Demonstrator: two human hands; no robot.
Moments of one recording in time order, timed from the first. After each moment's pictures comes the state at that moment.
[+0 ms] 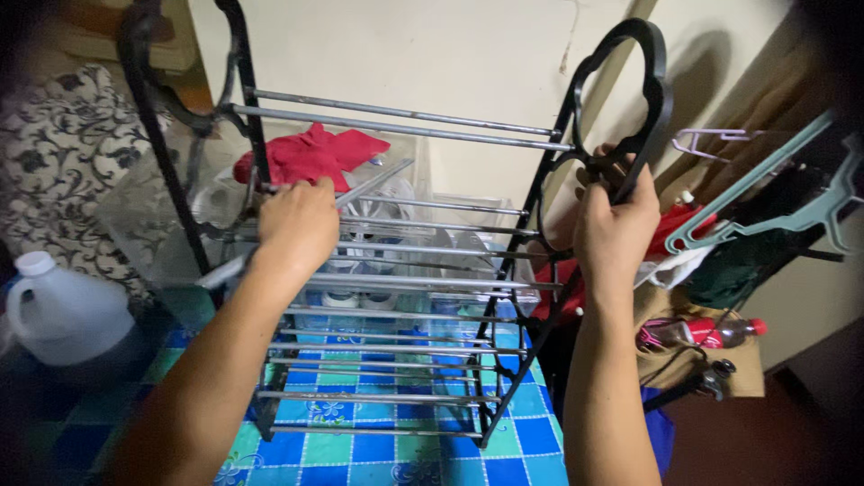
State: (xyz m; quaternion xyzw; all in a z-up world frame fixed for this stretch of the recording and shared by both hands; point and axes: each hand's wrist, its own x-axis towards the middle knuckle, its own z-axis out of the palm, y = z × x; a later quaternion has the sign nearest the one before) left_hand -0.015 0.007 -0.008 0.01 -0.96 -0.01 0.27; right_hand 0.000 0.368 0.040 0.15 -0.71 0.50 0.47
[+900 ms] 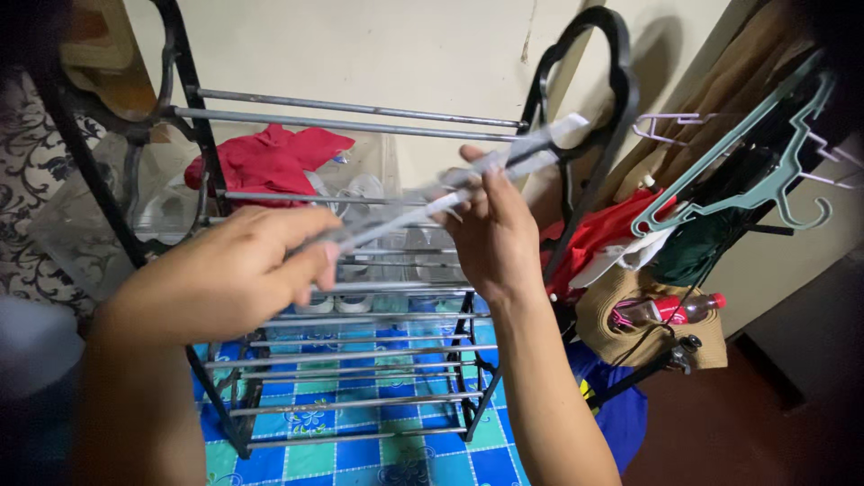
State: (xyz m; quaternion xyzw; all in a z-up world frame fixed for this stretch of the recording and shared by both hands) left_hand 0.118 0.025 0.107 -0.12 -0.93 -0.33 -0.06; right_hand 0.038 0.275 0.049 0.19 -0.39 0.90 0.03
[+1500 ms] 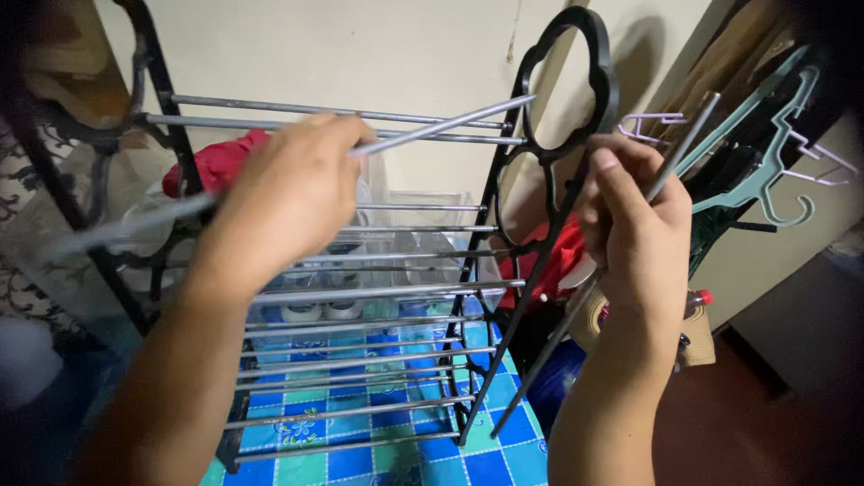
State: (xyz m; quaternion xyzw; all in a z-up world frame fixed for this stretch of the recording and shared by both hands) left_hand 0.069 0.075 0.124 -0.29 -0.85 -0.22 0.38; right_hand 0.087 0.369 0.102 0.14 -0.64 0.70 0.29
